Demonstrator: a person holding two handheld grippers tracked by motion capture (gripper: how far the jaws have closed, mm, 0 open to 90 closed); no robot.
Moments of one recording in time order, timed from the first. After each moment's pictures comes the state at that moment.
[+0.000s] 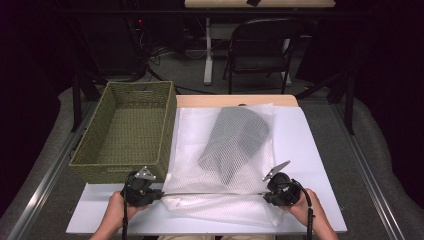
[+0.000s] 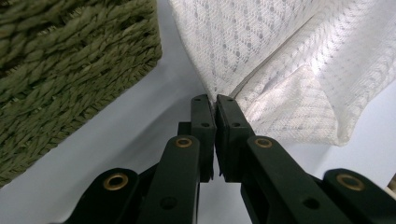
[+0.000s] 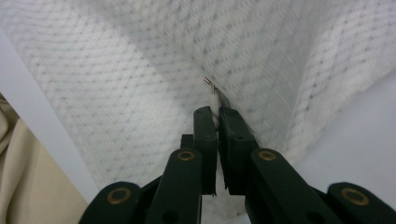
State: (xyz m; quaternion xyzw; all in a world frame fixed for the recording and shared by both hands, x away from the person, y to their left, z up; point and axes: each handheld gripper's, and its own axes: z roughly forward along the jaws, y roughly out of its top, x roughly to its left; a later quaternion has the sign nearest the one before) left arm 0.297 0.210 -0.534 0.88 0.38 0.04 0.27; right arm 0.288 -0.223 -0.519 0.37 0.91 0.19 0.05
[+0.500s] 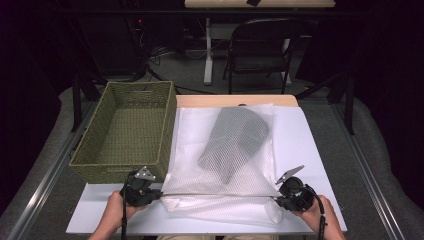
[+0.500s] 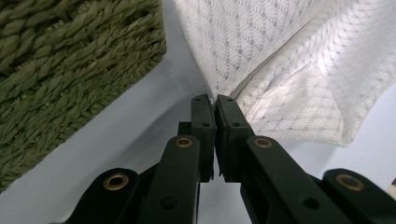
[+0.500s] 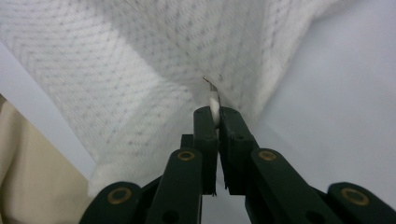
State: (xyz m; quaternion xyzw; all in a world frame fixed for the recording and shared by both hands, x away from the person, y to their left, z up) left arm 0.297 0.212 -0.534 0.89 0.38 0.04 0.26; right arm 0.271 -0.251 -0.515 0.41 0.90 0.17 0.07
